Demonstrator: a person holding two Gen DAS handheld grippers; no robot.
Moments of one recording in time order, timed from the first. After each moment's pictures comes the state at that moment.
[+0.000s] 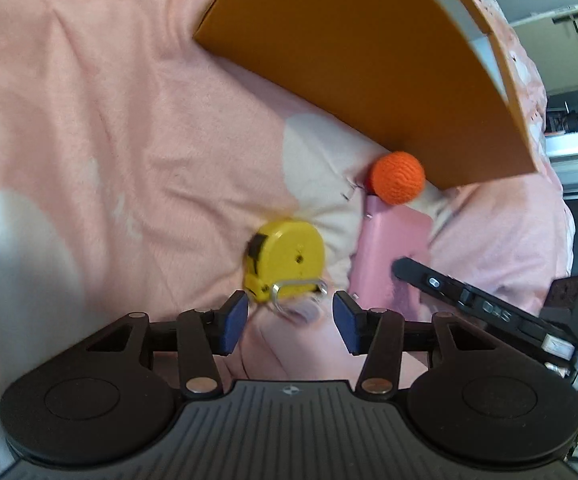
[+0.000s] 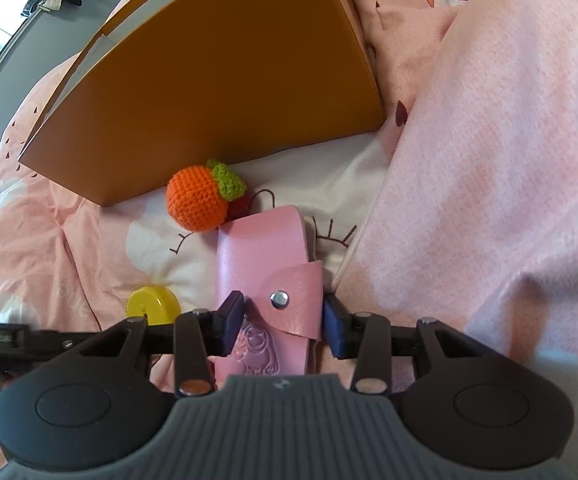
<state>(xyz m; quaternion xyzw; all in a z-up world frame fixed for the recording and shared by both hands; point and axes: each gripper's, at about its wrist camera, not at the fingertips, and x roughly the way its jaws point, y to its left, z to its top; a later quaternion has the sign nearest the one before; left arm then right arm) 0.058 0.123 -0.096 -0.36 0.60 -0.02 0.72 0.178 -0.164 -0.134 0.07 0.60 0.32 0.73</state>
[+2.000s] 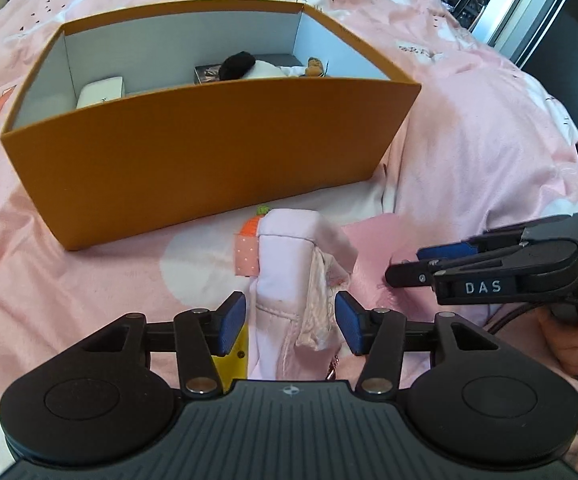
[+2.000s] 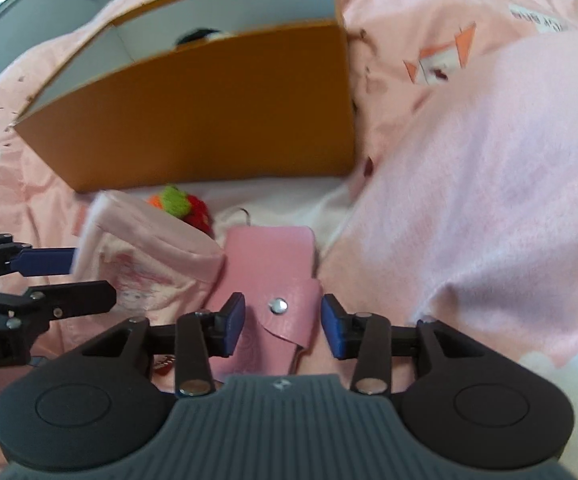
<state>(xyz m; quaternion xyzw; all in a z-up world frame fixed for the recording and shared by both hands) 0.085 0.033 -0.055 -0.05 0.51 -0.09 0.85 0.158 -0.162 -0.108 -0.04 0.54 0.27 0.79</state>
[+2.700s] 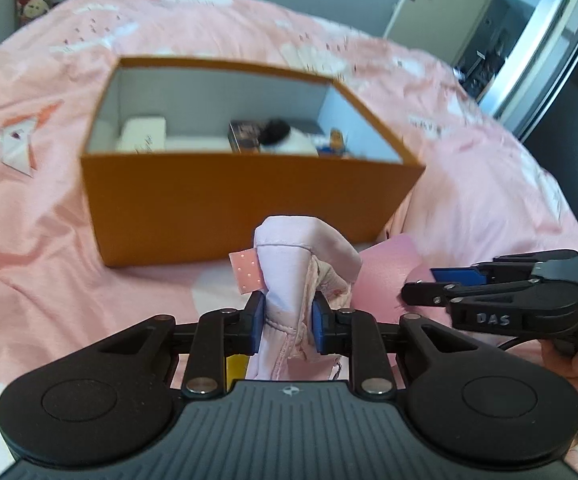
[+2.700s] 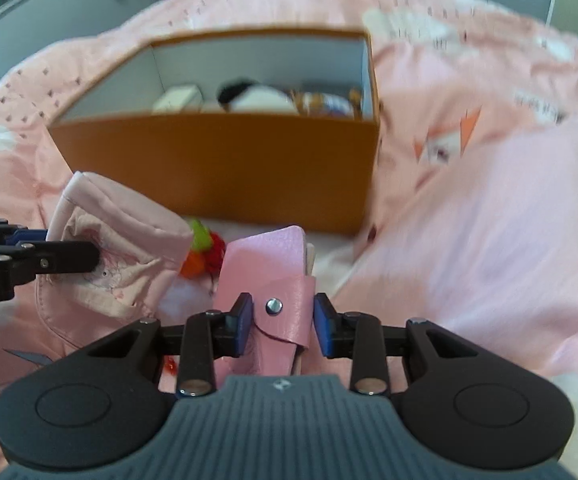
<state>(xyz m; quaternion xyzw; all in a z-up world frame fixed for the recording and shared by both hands) 0.057 0.067 -0.020 -0.12 0.43 -0.07 0.89 0.133 -0.150 -0.058 -0.10 0.46 0.29 0.84</state>
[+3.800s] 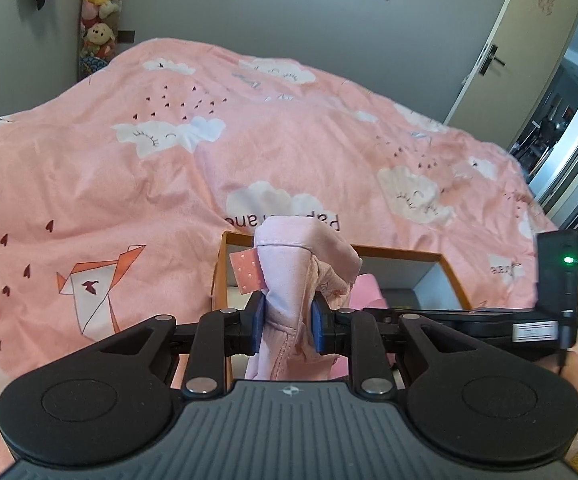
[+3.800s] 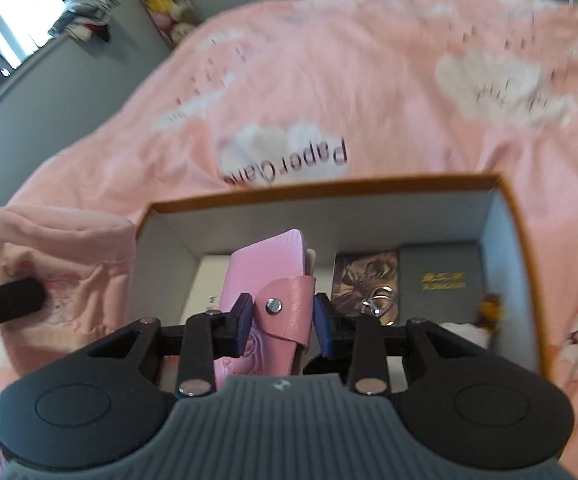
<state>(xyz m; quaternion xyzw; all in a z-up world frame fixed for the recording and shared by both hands) 0.195 0.178 0.046 -0.15 0.39 0.03 0.91 0.312 0.008 -0.039 0.02 0.49 0.32 0.81</state>
